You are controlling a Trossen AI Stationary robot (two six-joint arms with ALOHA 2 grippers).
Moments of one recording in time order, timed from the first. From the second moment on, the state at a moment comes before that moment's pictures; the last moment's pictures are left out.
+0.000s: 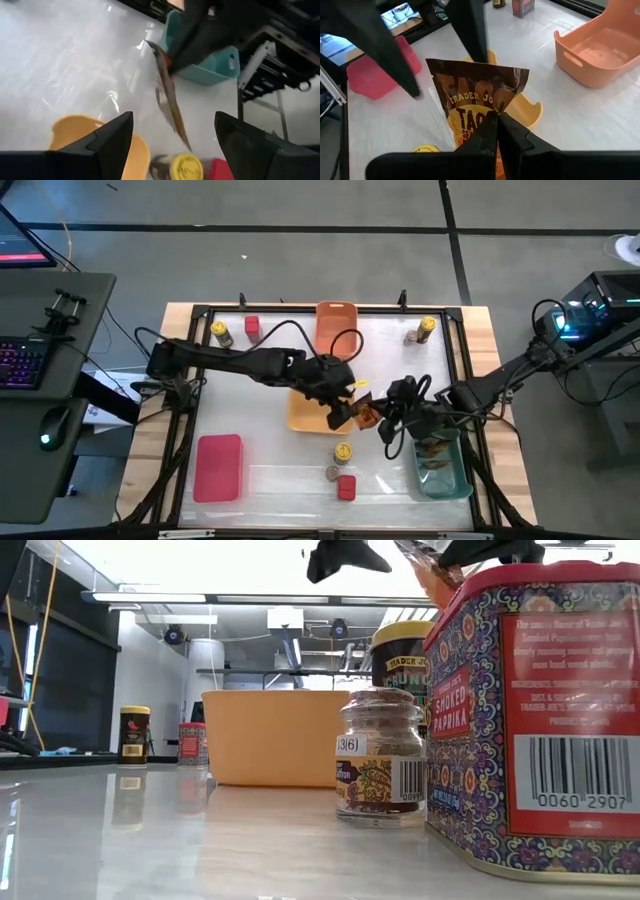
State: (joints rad) left arm -0.09 1.85 1.74 -0.60 0.04 -0.48; right arm 0.49 1.24 1.03 -0.56 0.67 0.85
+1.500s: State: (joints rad) left arm -0.17 1.85 1.74 -0.64 -0.23 0.12; right arm 0.35 1.43 1.41 -0.83 0.38 0.26
